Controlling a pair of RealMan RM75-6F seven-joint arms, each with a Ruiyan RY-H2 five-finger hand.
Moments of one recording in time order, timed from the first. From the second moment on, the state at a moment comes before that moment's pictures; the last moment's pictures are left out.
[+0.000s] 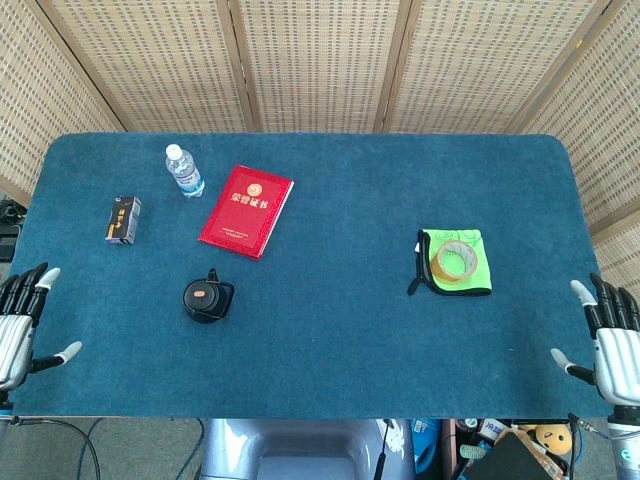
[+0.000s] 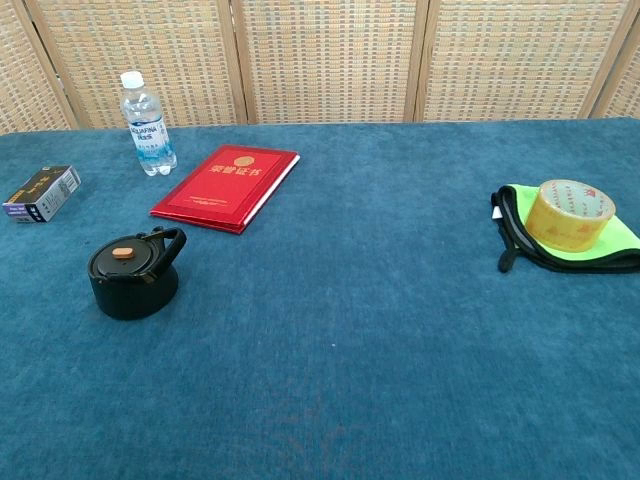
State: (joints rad) left arm -0.10 -1.09 -0.05 -1.71 1.49 1.49 0.05; right arm 0.04 -1.11 0.11 -1.64 -1.47 1.54 -0.03
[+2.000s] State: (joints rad) left arm -0.61 -1.44 -0.16 -1.63 0.89 1.03 0.50; right arm 0.07 -1.08 0.12 -1.61 -1.40 1.45 0.08
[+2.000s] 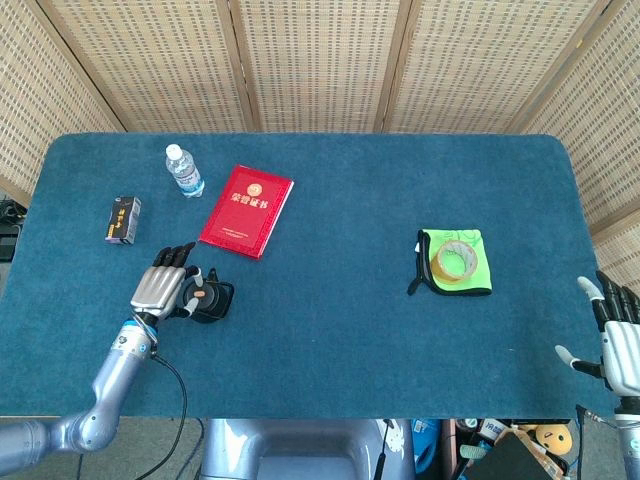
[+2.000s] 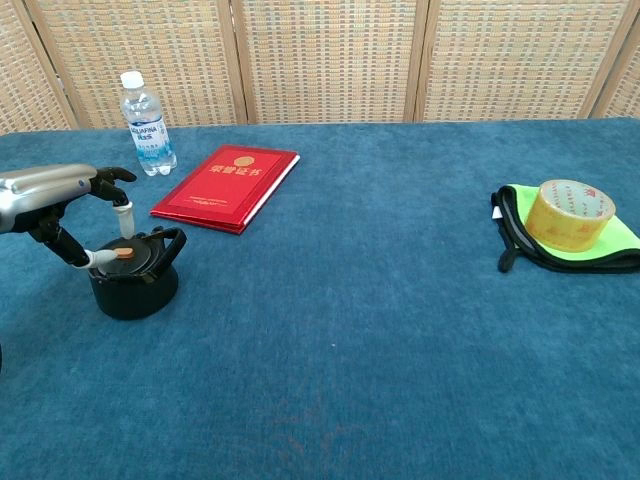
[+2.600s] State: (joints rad) left arm -0.63 -1.48 -0.14 -1.59 0.86 1.04 0.51; right arm 0.07 -1.08 0.13 -1.61 -1.39 1.44 0.11
